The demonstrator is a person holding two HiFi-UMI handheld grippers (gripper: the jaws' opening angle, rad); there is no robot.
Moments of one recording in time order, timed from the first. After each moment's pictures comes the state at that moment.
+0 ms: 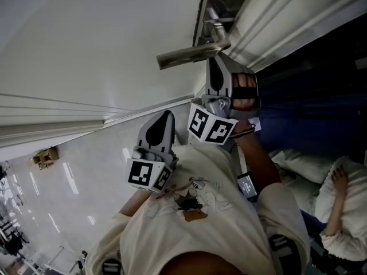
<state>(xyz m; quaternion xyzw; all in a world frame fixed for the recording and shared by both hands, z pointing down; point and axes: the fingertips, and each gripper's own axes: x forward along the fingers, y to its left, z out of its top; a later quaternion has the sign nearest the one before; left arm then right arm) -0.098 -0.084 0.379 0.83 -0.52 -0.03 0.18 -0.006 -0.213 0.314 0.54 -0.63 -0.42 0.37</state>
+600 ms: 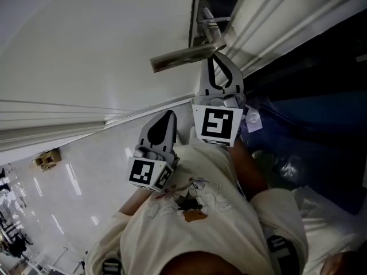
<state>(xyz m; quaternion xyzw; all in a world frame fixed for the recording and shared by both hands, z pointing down) -0.084 -0.089 0.385 0.84 -0.50 -0.03 0.19 0.000 -0.216 0.308 0.58 -0.79 -0.12 0.13</state>
